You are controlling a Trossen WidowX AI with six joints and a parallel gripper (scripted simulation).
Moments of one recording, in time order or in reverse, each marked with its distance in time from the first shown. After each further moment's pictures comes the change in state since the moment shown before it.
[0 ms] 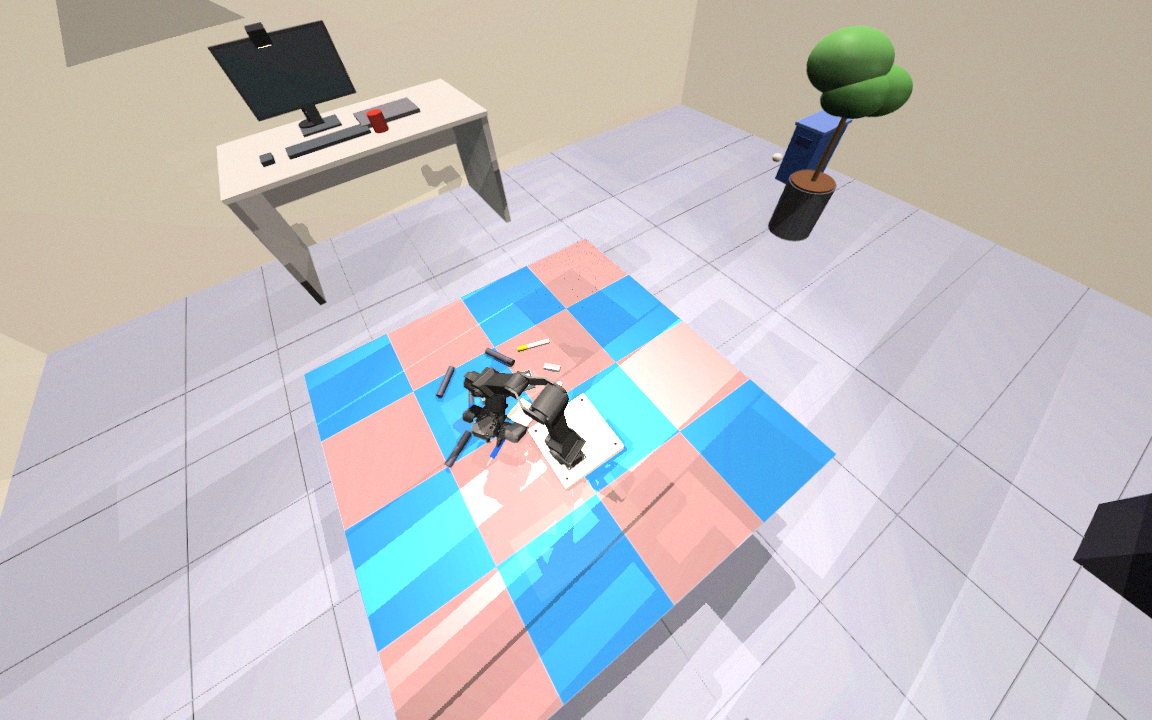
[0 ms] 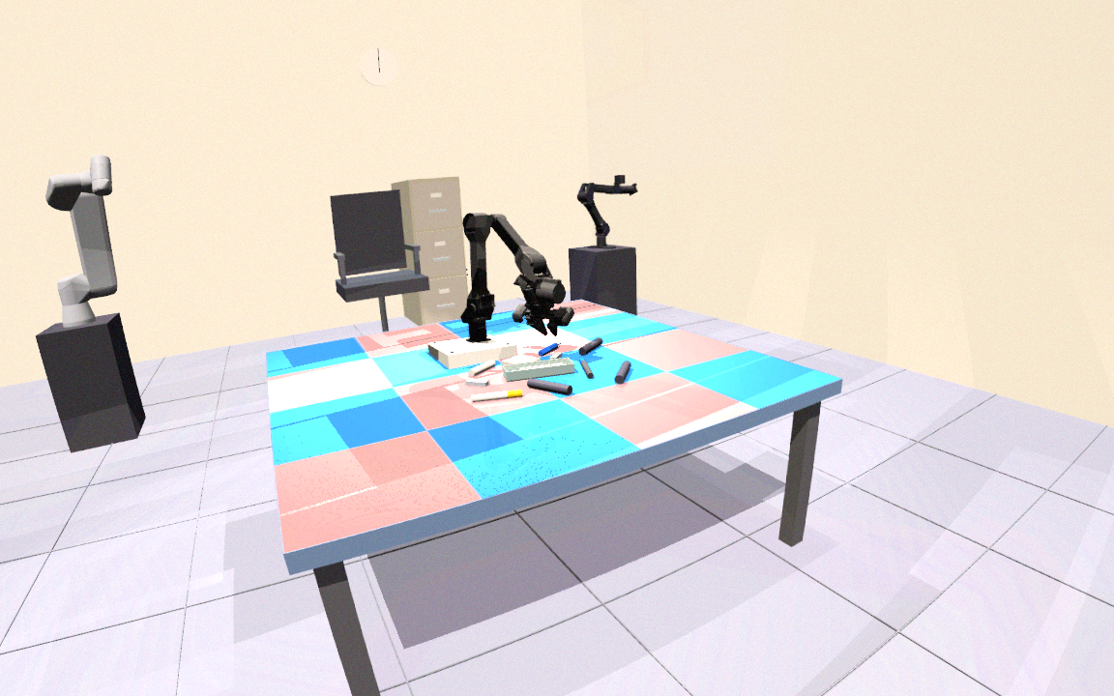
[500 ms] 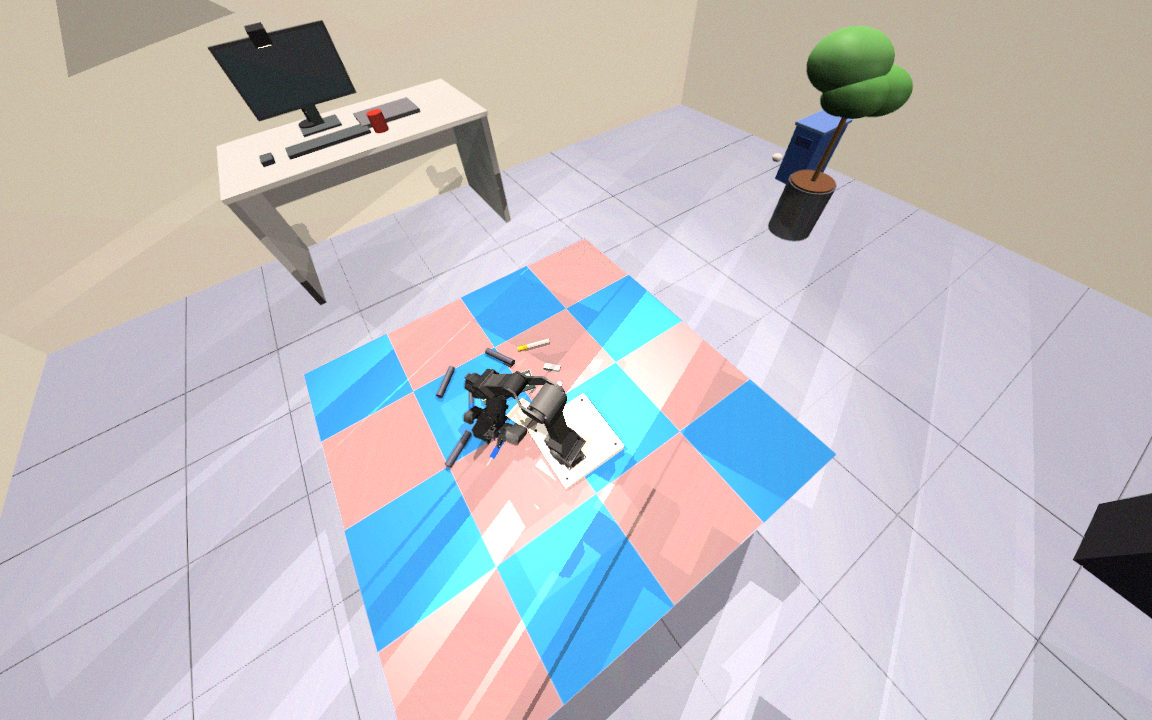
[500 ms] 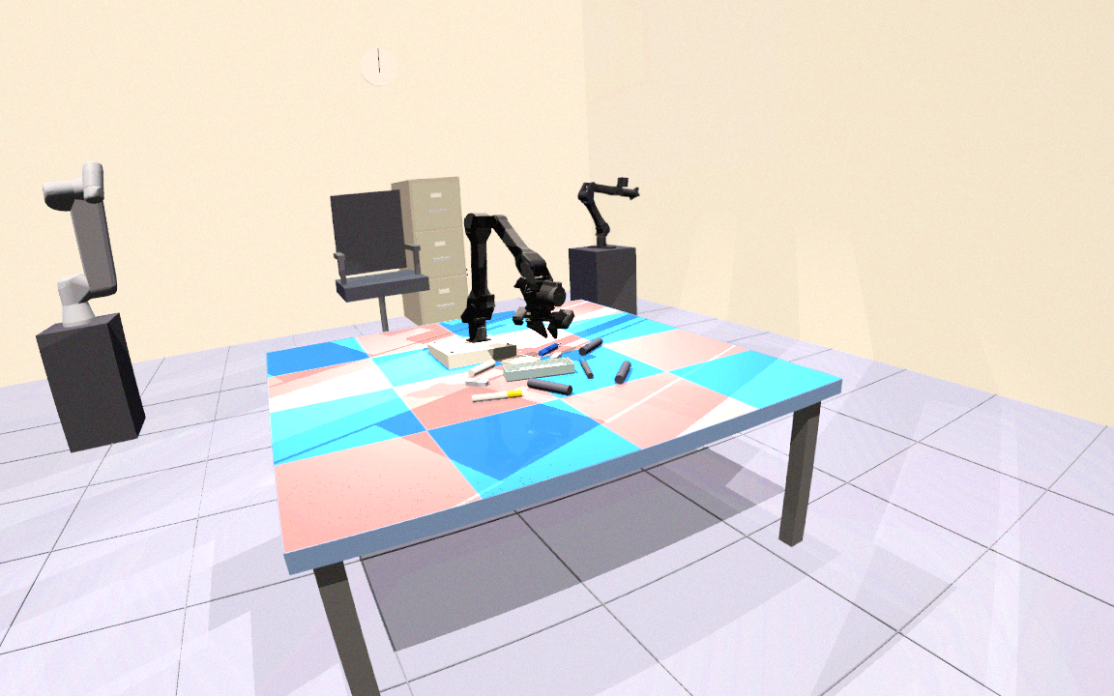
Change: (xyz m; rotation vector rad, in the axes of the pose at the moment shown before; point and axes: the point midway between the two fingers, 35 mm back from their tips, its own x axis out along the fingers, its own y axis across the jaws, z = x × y) arm 0.007 0.000 -0.004 -0.001 0.000 0.000
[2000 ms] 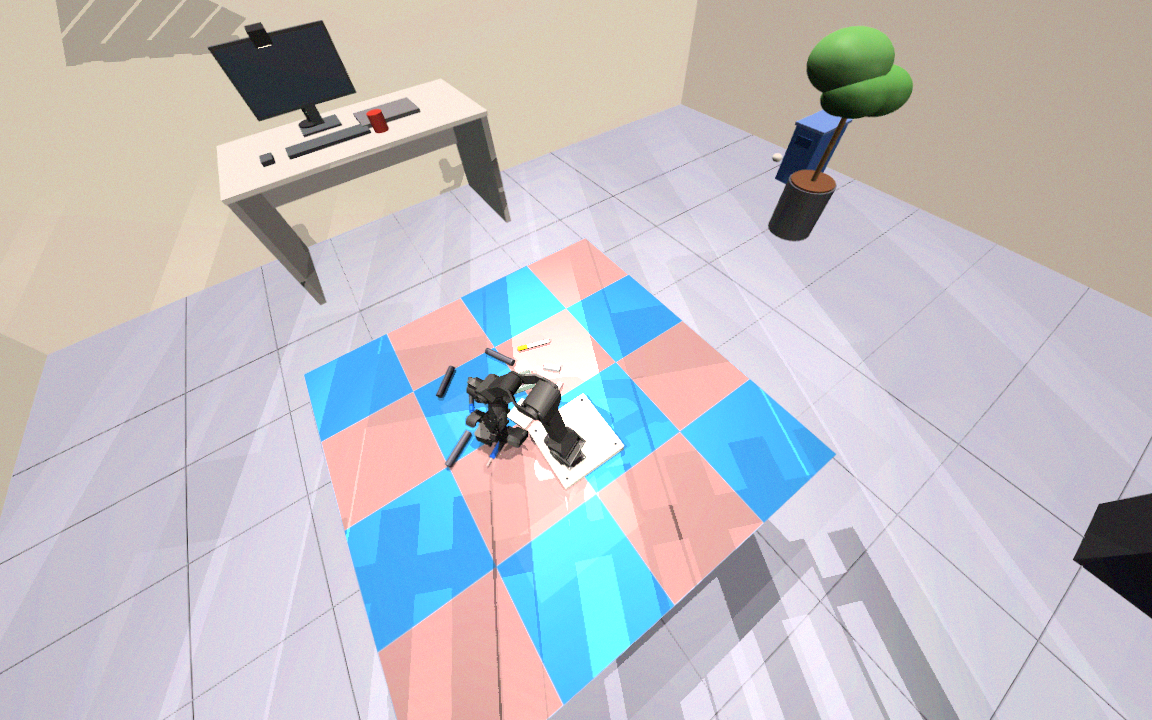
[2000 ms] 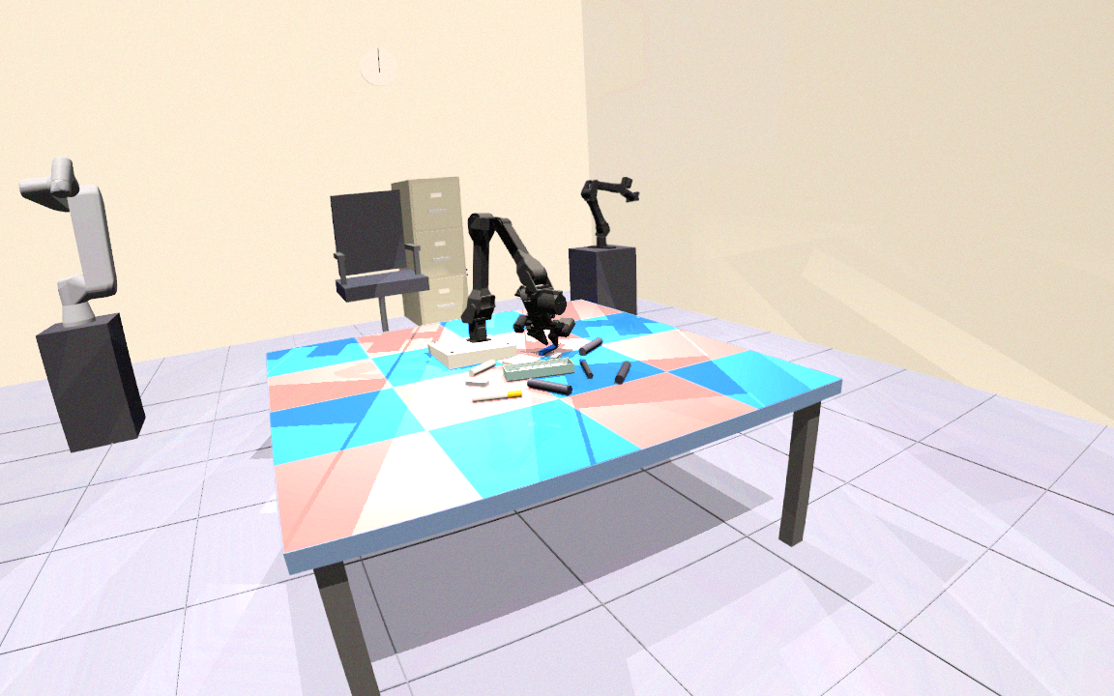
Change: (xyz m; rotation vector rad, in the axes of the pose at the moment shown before) arm 0.021 0.000 -0.012 0.000 0.000 -0.001
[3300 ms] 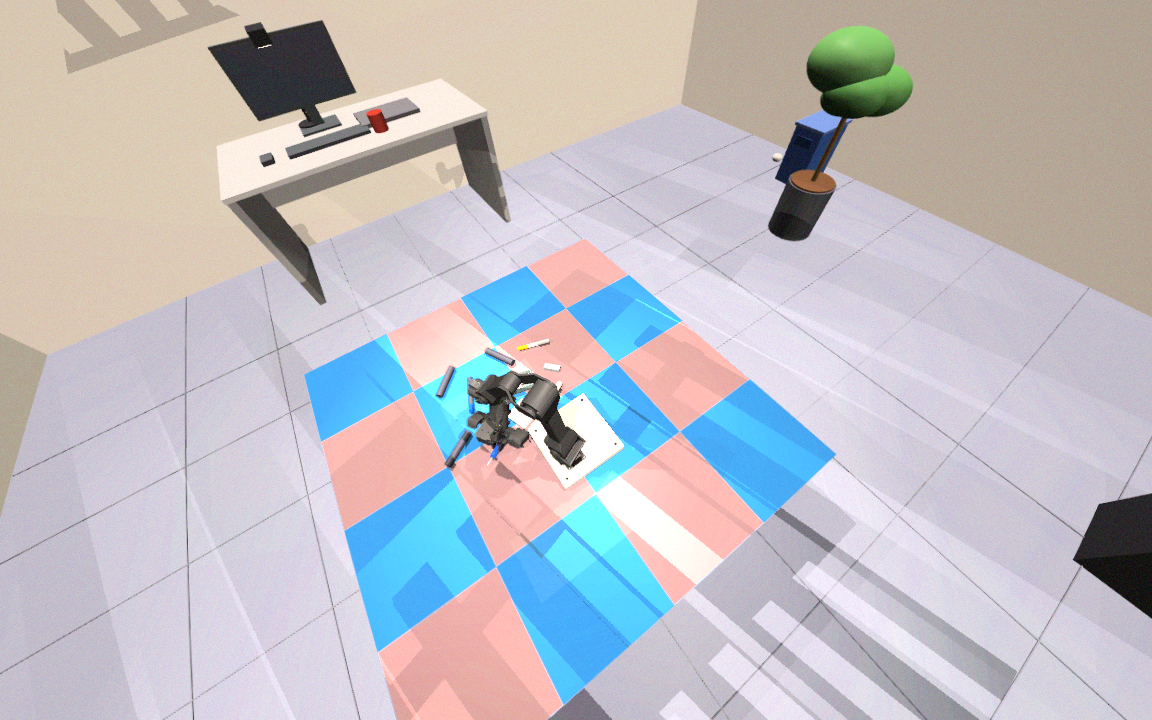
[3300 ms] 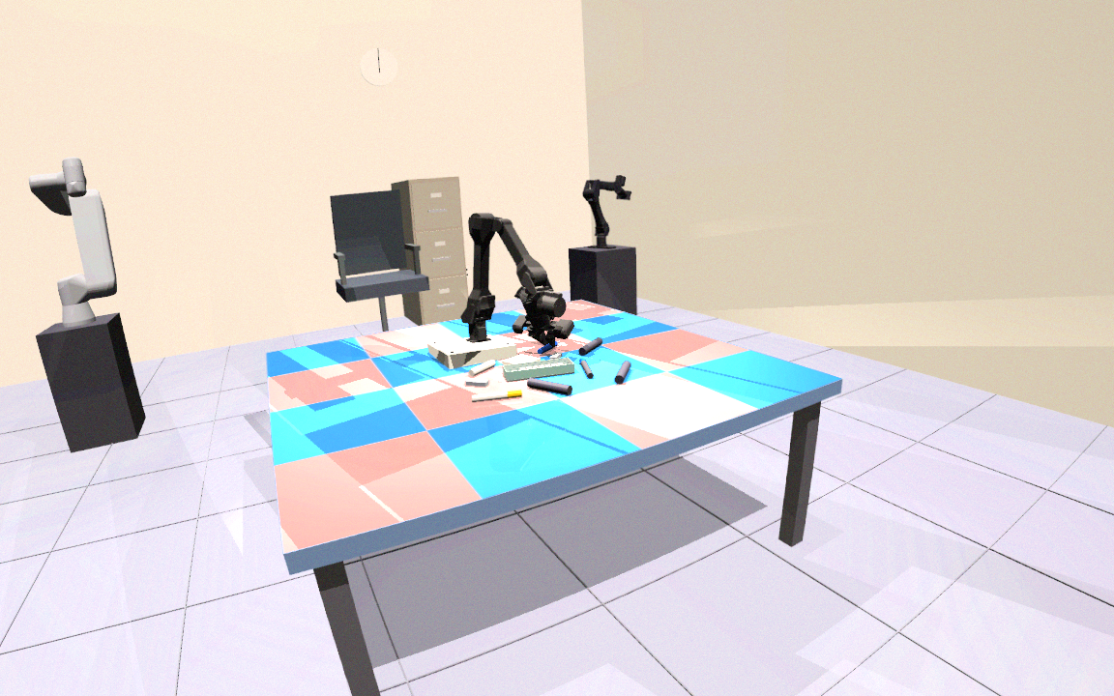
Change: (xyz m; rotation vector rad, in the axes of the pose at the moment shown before) arm 0.003 0.004 -0.001 0.015 -0.005 0.019
